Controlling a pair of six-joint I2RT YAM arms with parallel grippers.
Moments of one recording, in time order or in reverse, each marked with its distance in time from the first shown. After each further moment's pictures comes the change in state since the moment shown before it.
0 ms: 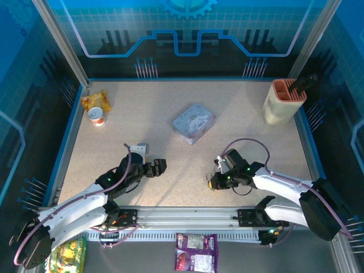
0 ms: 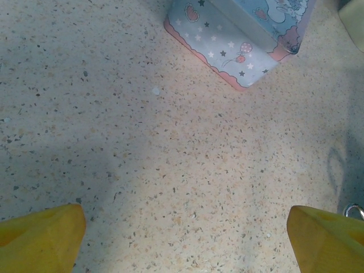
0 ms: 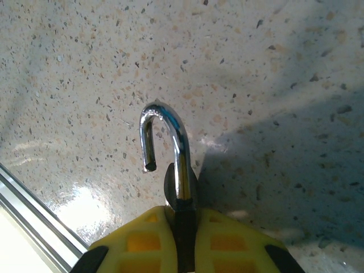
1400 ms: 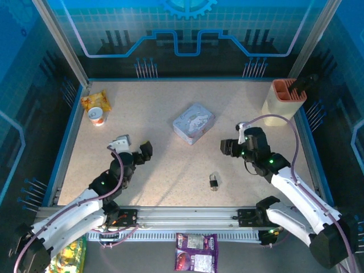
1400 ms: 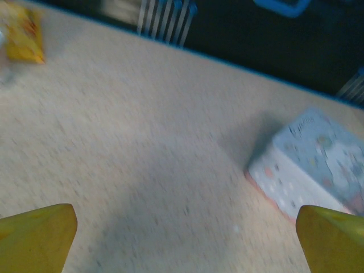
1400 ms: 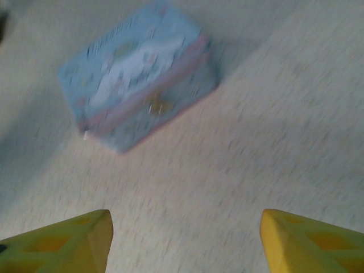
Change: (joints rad) left arm 0.051 -0.122 -0.010 0.168 -0.490 0.110; right arm -0.249 -0.262 0.240 0.009 0.401 -0.232
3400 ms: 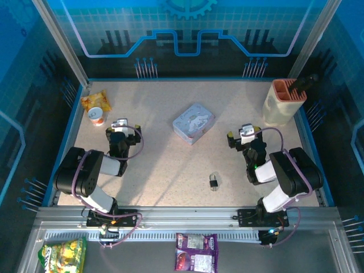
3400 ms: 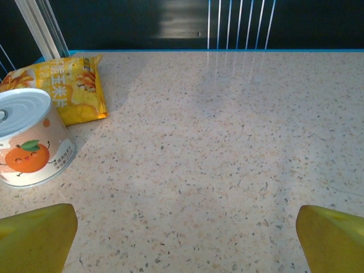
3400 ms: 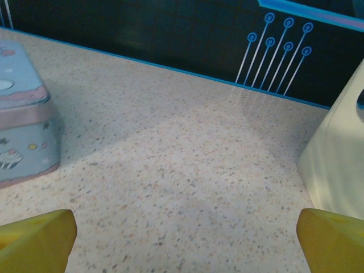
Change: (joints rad) left arm 0.508 0.937 0.042 0.932 0.314 0.478; right arm -0.222 0.698 -0.423 1.540 0.134 -0.507
